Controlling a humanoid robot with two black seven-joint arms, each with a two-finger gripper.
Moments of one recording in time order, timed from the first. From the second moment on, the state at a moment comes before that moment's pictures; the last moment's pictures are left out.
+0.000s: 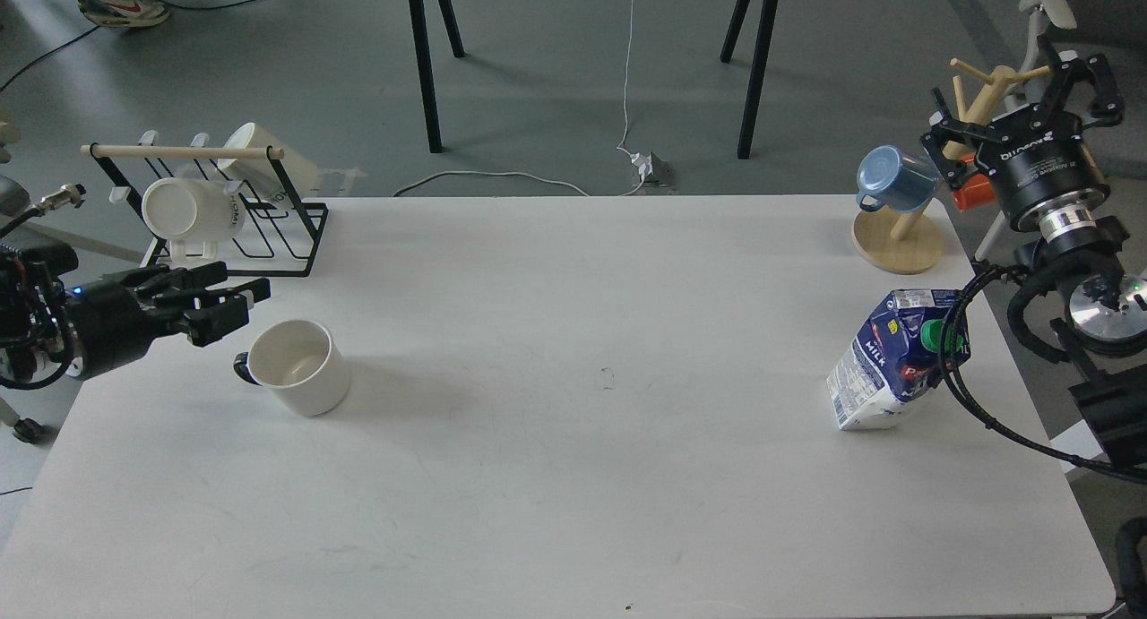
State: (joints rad) left arm -0.58 0.95 -0.40 -1.07 1.66 0.03 -0.47; right arm 0.62 -0.40 1.13 0.72 0.16 0.49 0.11
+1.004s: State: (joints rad) left arm -0.57 0.75 -0.29 -0.82 1.74 0.08 -0.46; right arm 0.62 -0.43 1.14 0.73 0.16 0.49 0.11
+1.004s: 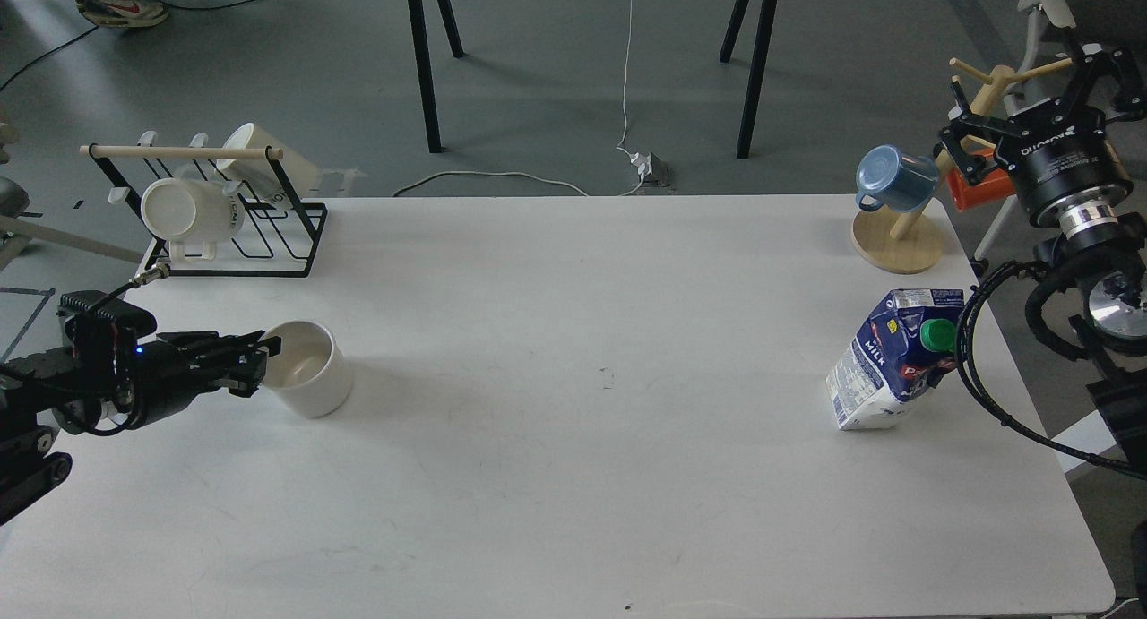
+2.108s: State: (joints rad) left arm -0.96 0.11 -0.22 -0.80 2.03 -0.27 -0.37; right arm 0.59 -0.49 1.15 0.77 0.16 0.49 0.11
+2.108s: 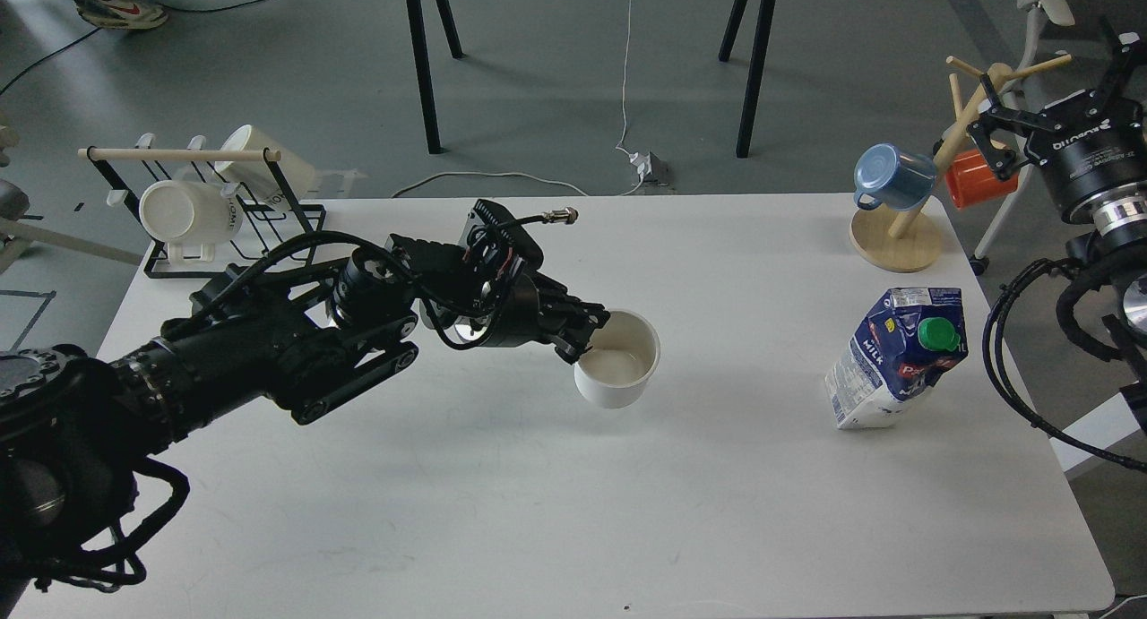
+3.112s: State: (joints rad) left arm -0.91 0.33 -0.68 -0.82 1.00 -0.24 -0.49; right arm -0.21 -0.51 1.48 1.30 0.22 0.49 0.14
